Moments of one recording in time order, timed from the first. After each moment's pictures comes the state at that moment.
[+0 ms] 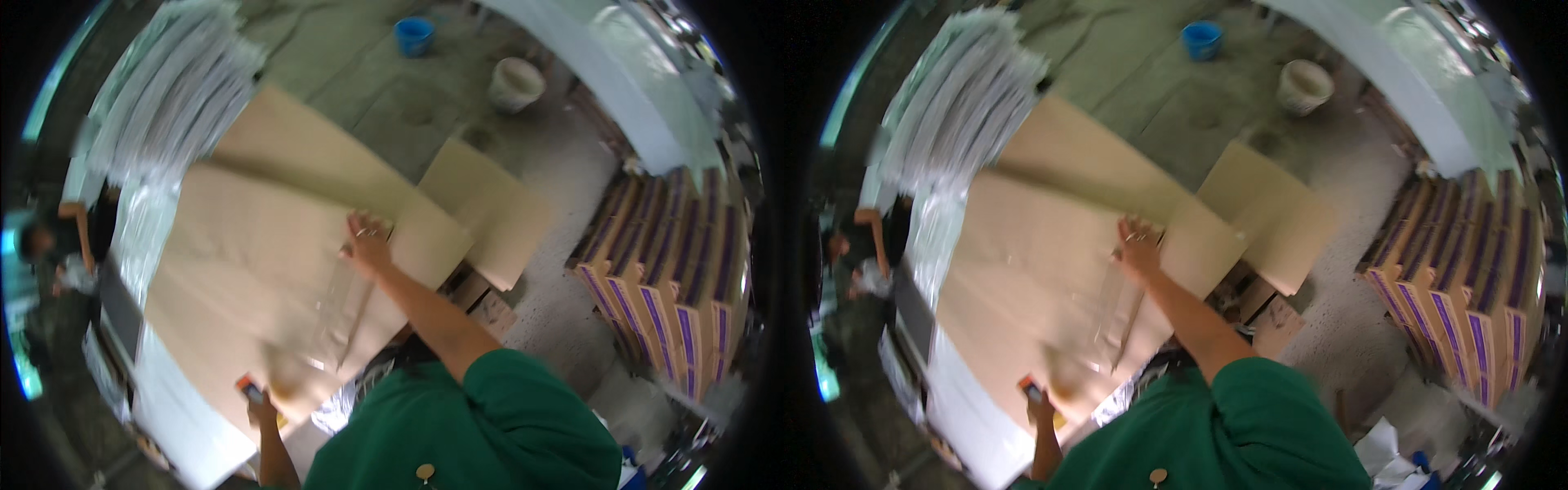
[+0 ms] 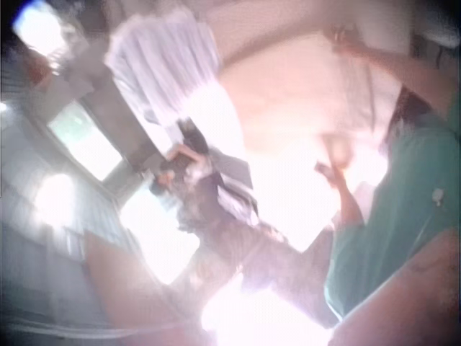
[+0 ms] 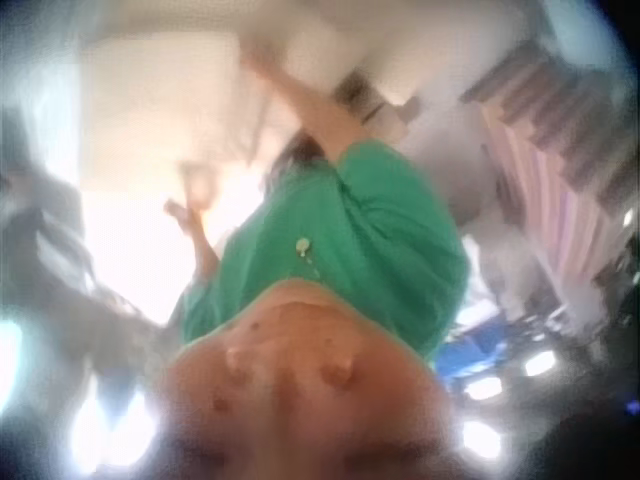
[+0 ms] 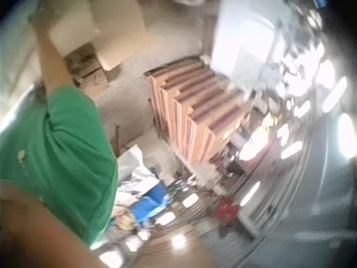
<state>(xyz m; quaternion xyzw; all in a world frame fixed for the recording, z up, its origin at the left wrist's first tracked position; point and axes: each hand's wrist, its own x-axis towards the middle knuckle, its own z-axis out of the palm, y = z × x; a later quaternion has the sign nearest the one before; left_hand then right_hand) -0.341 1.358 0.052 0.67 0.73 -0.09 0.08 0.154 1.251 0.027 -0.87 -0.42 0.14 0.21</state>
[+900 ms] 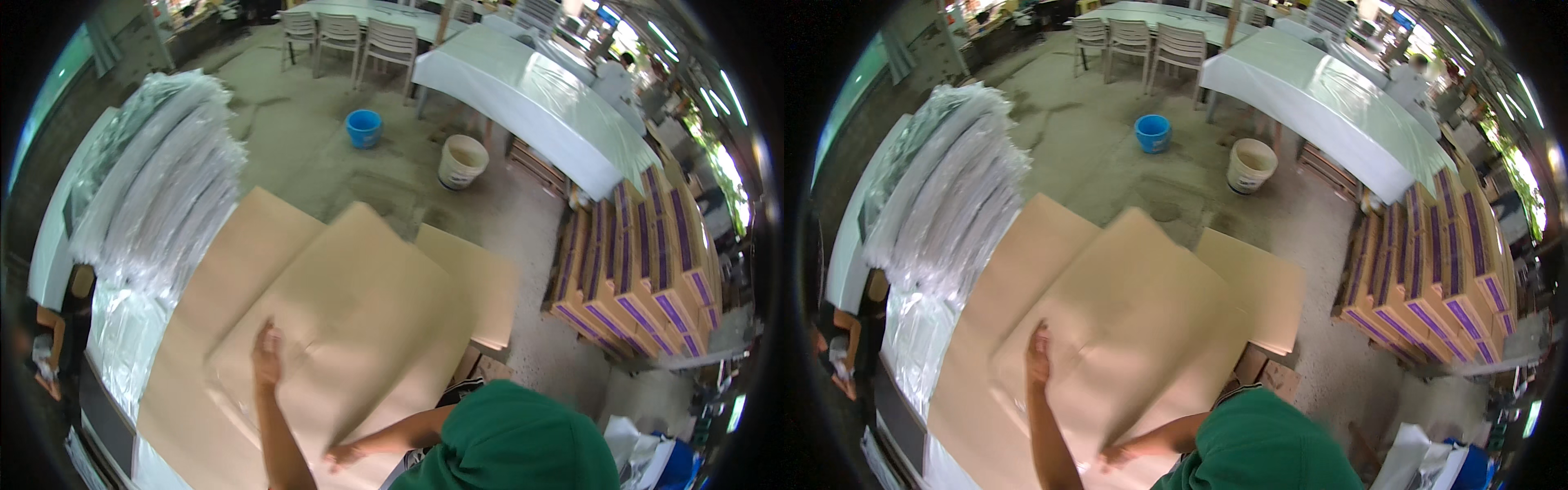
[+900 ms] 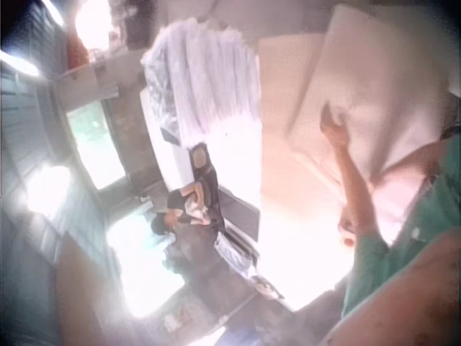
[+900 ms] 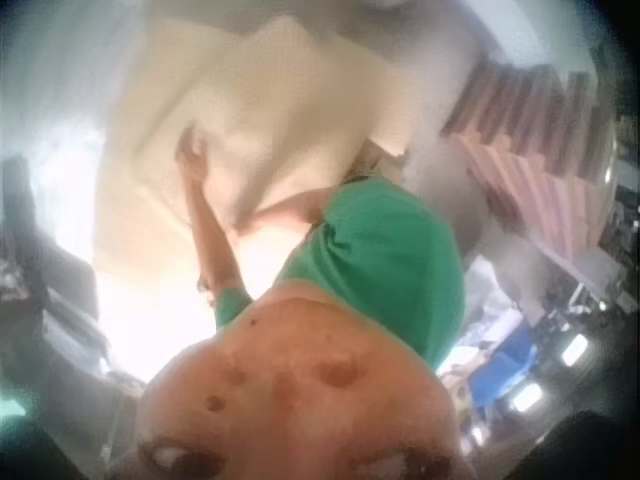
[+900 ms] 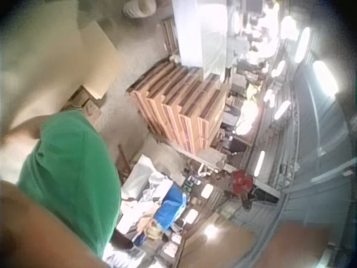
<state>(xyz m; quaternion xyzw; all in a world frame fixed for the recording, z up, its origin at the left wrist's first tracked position) 0.017 1.529 0.084 0.78 0.31 0.16 0.52 -0.039 1.325 0.009 -0.47 -0.31 0.75 0.36</state>
